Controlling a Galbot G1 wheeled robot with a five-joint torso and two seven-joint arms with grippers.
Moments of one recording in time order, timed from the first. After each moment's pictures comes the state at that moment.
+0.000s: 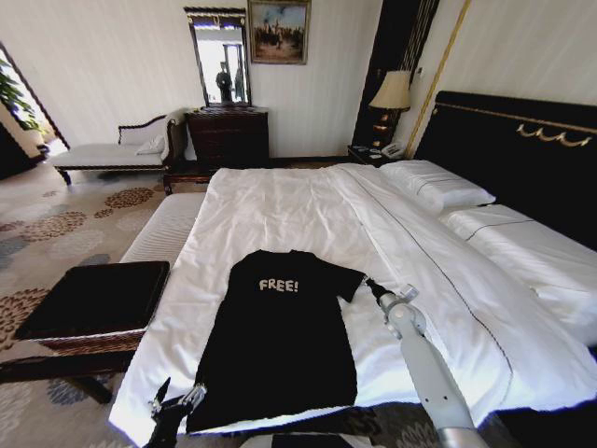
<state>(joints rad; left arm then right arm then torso) 2.17 -1.34 -0.60 -2.21 -0.51 -0.12 -0.16 -0.96 1.24 0.55 1.41 1.08 -0.34 0.13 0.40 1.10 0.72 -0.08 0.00</state>
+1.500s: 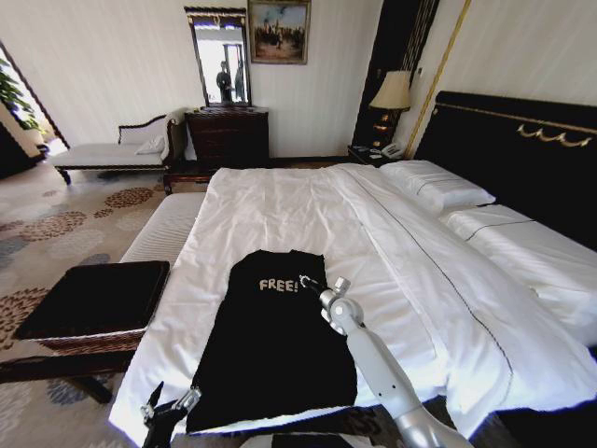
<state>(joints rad) 2.20 -1.37 -0.62 -2.23 -0.50 -0.14 -0.14 -0.91 1.34 0.18 1.48 1.00 -0.35 0.11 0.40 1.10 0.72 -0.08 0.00</state>
